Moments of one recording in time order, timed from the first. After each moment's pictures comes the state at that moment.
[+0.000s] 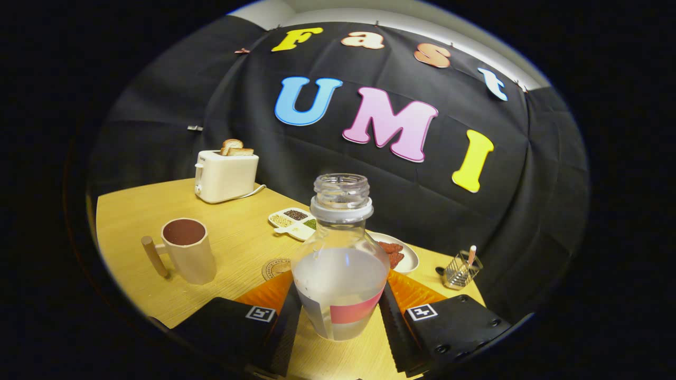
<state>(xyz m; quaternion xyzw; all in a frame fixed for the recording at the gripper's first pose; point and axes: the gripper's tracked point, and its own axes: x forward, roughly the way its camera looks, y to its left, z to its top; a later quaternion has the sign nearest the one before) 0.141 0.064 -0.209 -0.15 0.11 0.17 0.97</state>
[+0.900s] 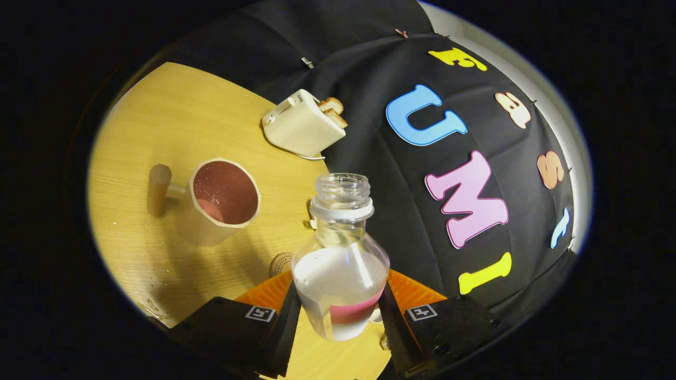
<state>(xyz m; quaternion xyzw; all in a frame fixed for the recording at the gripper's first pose) 0.139 0.163 -0.223 -0.48 0.07 0.26 0.83</state>
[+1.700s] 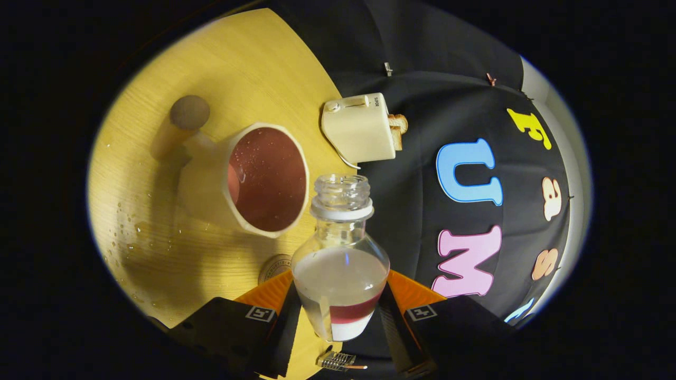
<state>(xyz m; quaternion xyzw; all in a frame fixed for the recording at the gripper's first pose) 0.157 0.206 -0.254 -0.65 0.00 0.30 0.69</state>
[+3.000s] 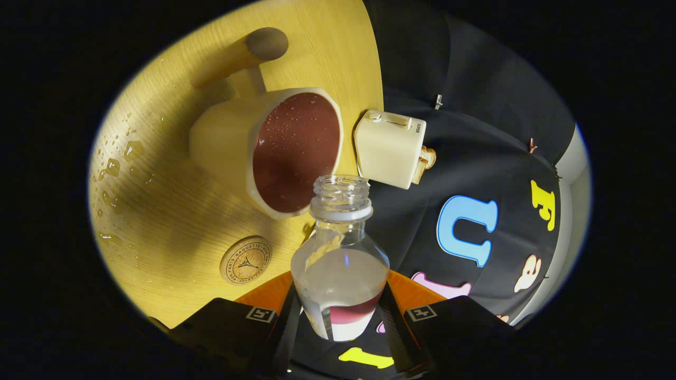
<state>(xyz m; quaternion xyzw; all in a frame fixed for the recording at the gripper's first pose) 0.172 0.213 -0.246 -0.77 -0.09 0.32 0.55</state>
